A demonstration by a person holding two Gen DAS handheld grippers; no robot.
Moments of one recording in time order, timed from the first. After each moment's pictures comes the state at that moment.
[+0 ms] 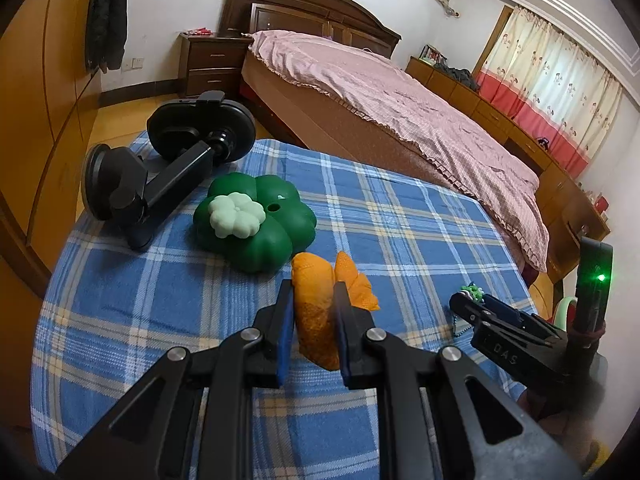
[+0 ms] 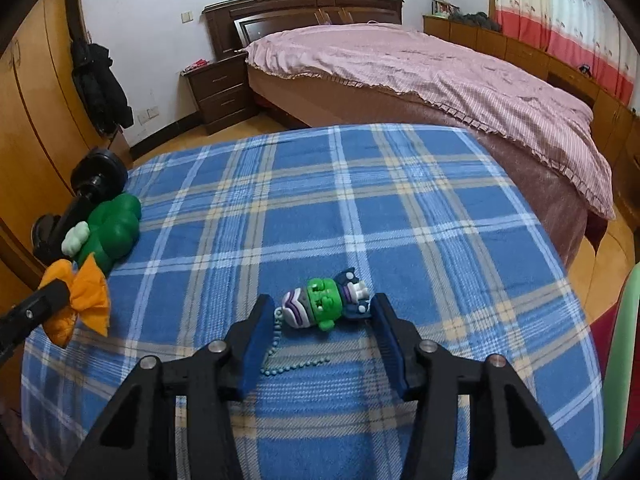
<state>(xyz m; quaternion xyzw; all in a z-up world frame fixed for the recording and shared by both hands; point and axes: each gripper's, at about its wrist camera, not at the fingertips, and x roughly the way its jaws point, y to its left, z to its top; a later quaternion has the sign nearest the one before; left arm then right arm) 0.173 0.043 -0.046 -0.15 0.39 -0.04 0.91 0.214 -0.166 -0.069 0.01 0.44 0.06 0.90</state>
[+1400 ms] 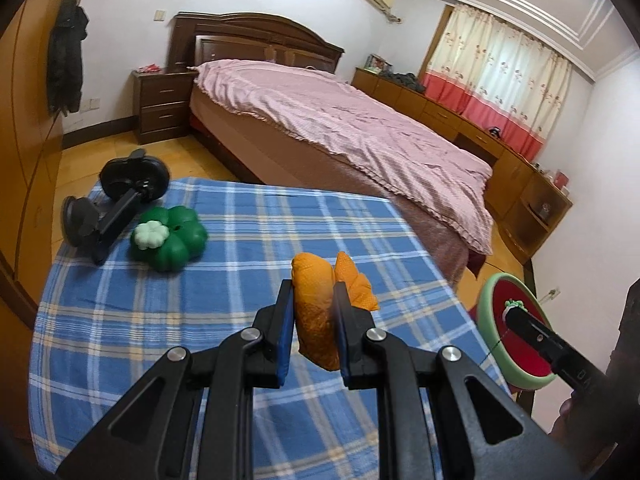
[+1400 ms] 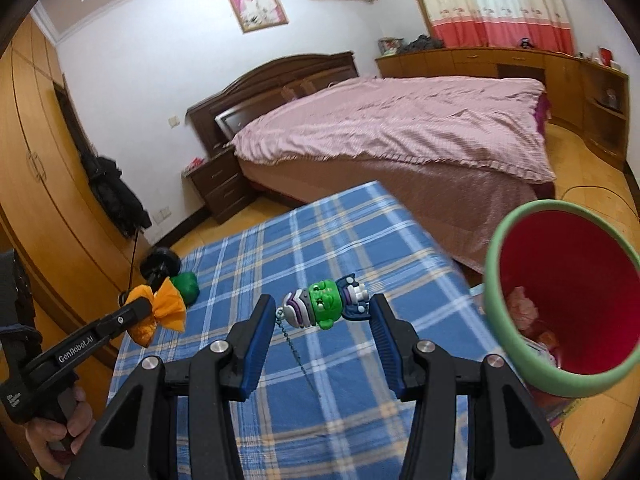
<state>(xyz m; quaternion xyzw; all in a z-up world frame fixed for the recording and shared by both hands) 0.107 -0.039 0.024 -0.12 0.34 -0.12 0.93 0.058 -0.276 0.033 0.16 0.31 0.03 0.94</state>
